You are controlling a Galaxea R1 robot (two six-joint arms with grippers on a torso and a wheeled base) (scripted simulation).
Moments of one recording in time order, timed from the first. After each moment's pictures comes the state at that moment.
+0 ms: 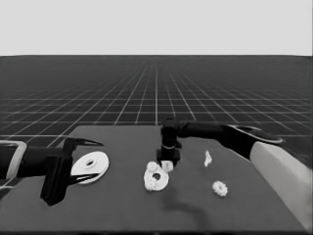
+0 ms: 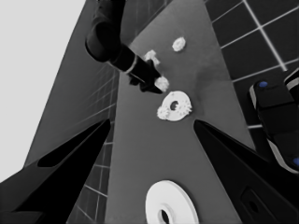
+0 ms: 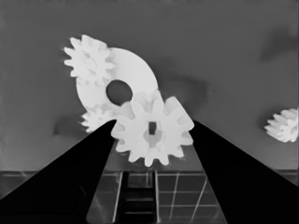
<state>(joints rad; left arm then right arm) -0.34 1.75 -0.42 0.31 0.68 0.35 0.01 2.91 -1.55 -0.18 -1.53 1.36</state>
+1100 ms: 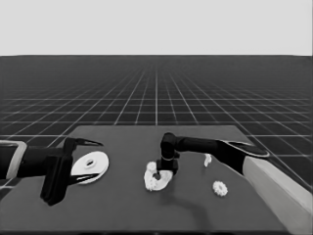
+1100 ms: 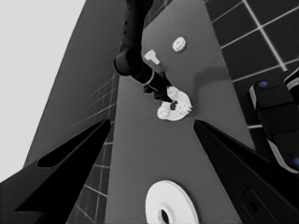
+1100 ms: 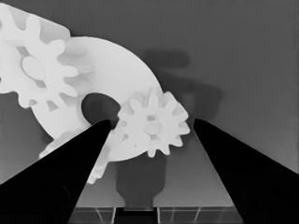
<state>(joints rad) -0.34 1.75 -0.42 0.31 0.68 0.35 -0.15 2.95 -1.67 -0.33 -1.48 1.30</state>
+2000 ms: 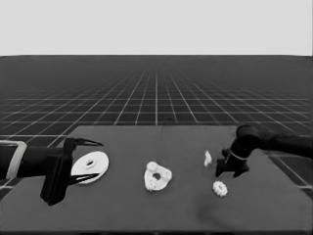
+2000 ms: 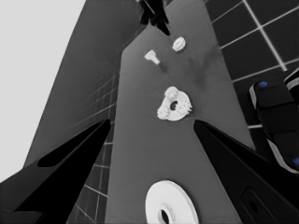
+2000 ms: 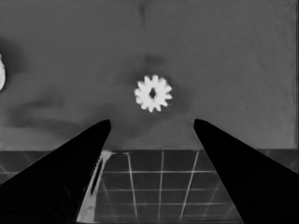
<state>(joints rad) -0.34 1.75 -0.42 0.31 0.68 0.35 0.01 2.17 -1.10 -0.17 -1.48 1.08</state>
